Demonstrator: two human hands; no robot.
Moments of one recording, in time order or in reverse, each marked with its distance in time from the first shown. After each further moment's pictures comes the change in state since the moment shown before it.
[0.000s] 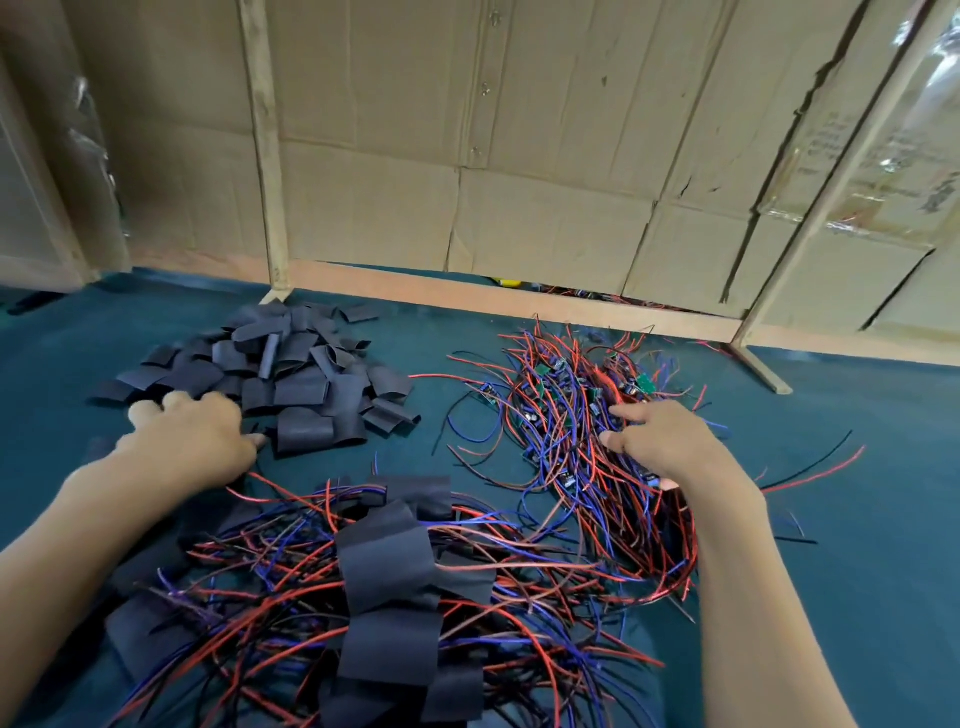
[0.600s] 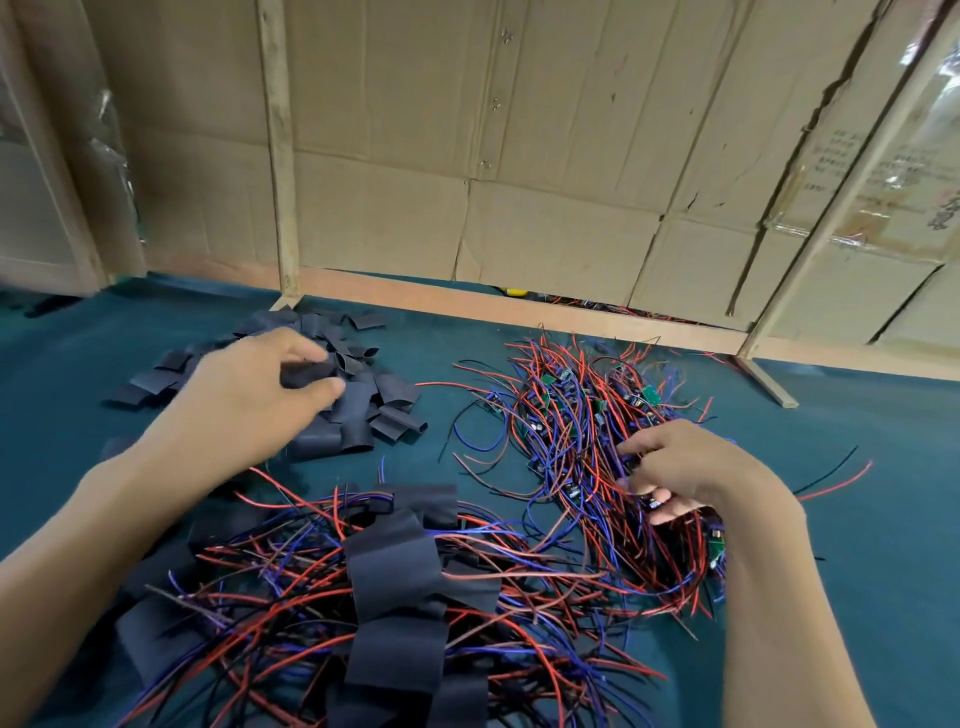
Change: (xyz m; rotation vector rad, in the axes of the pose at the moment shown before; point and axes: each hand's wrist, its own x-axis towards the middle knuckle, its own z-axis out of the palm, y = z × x) left_hand -0.047 0.022 -0.049 -0.682 0.267 0.392; right_hand -0.007 0.006 -0.010 0.176 -0.244 0.095
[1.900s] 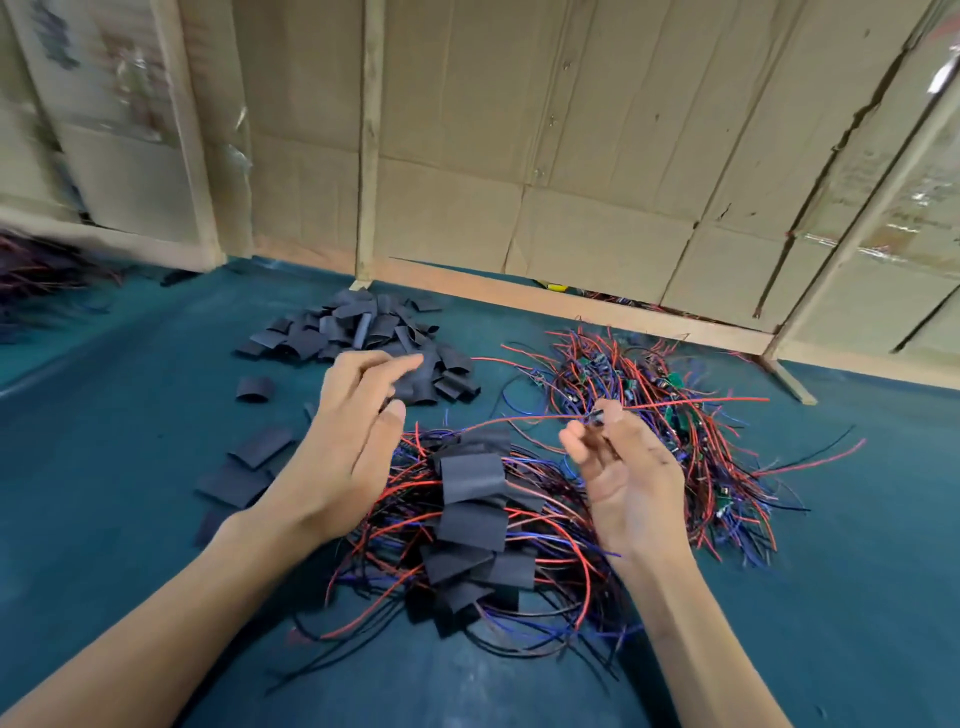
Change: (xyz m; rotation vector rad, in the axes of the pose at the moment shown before) left_hand -0.113 -0.011 0.006 -0.291 0.071 0.398; right_hand -0.098 -0.021 0.122 1.562 0.009 -0.621
